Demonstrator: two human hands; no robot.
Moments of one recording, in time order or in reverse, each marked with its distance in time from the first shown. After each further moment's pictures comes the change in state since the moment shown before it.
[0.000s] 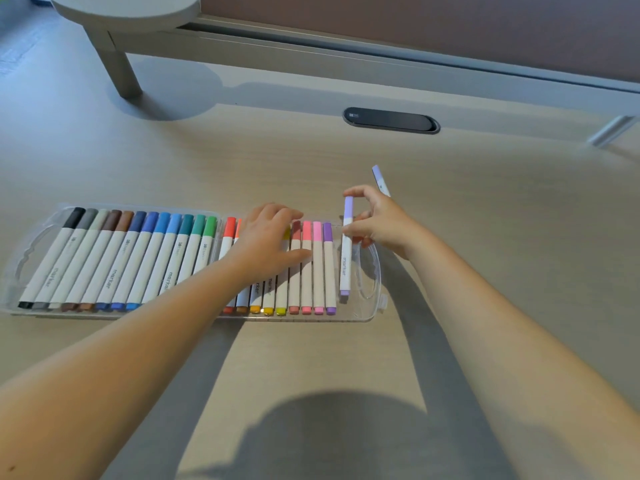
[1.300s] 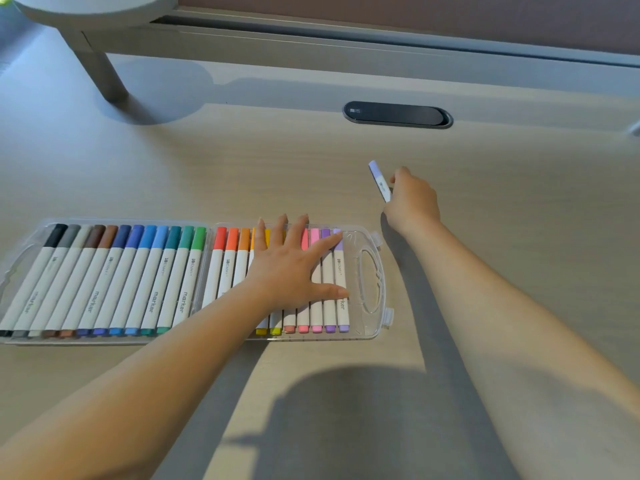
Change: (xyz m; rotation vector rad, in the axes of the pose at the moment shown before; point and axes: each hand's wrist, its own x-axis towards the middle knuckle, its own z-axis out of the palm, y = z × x) left_hand 0.023 0.029 0.028 0.387 -0.225 0.004; right_hand 0.068 0.030 -0.040 -0.601 0.470 0.095
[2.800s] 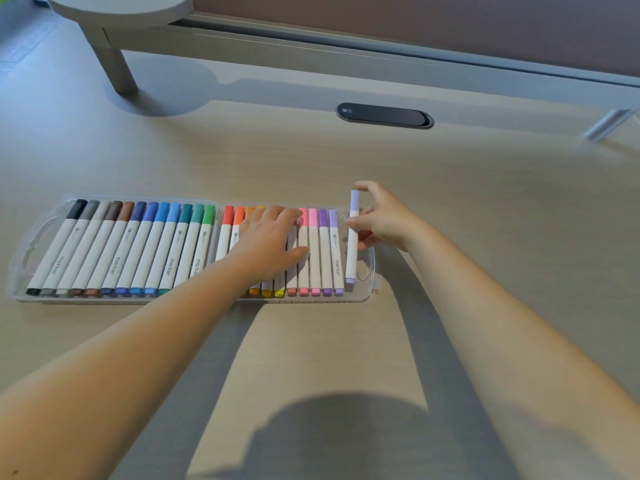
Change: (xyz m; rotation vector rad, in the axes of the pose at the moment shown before) left_hand -0.038 -0.010 -0.012 -0.325 0.156 -0.069; right_hand -0.069 -0.010 -0.014 0.630 -0.477 -0.016
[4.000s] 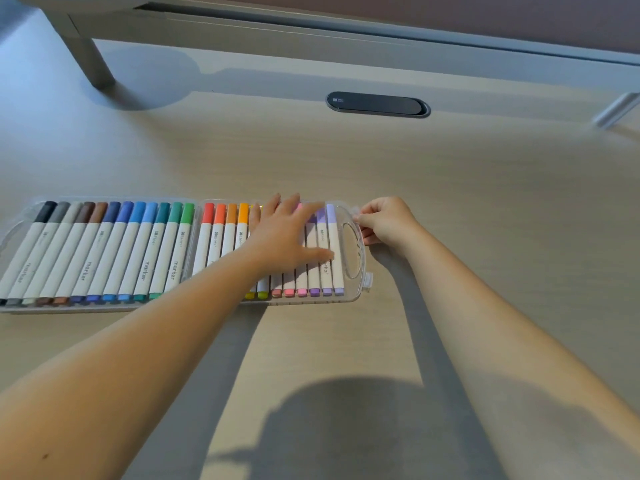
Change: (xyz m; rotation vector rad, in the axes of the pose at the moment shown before) left_hand 0.032 0.021 0.019 0.044 -0.080 0.042; right_hand 0.020 0.034 -0.011 0.048 0.190 0.084
